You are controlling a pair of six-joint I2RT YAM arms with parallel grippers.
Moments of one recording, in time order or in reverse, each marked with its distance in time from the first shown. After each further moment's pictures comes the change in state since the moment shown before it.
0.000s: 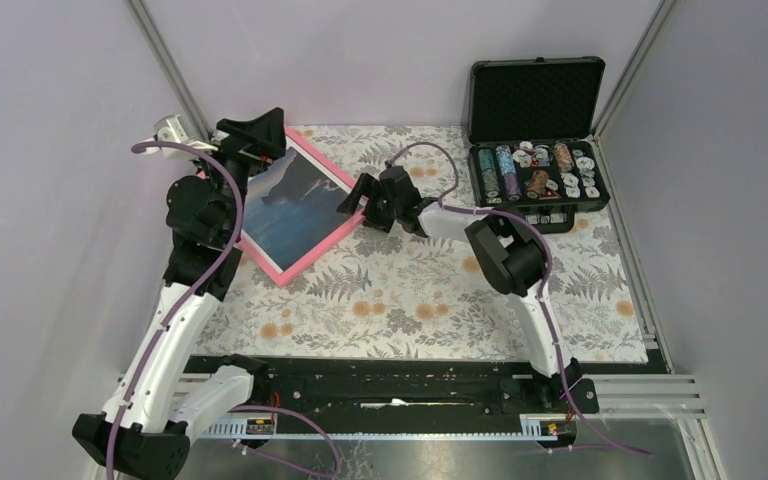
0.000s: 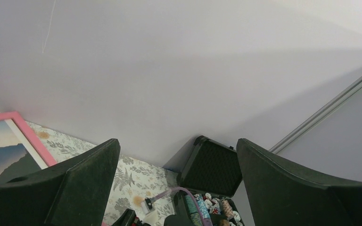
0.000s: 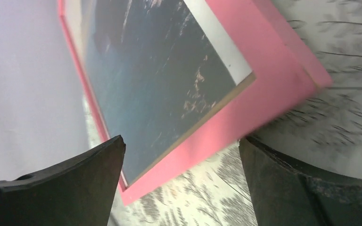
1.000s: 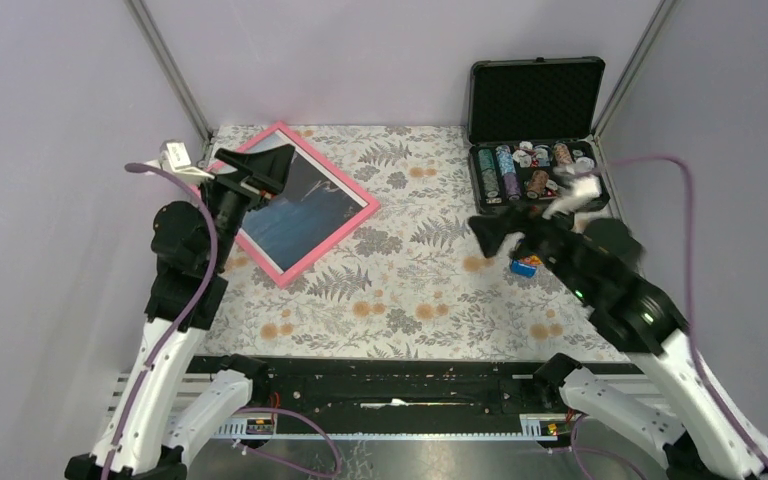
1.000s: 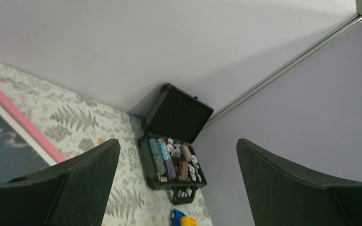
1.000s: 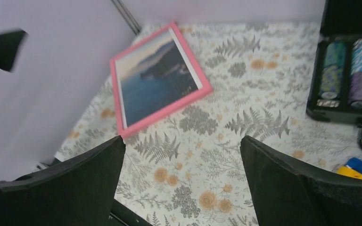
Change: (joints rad) left arm 0.000 -0.154 -0.037 -0.201 0.192 -0.185; right arm -0.005 -1.524 -0.473 -0.700 0.346 -0.623
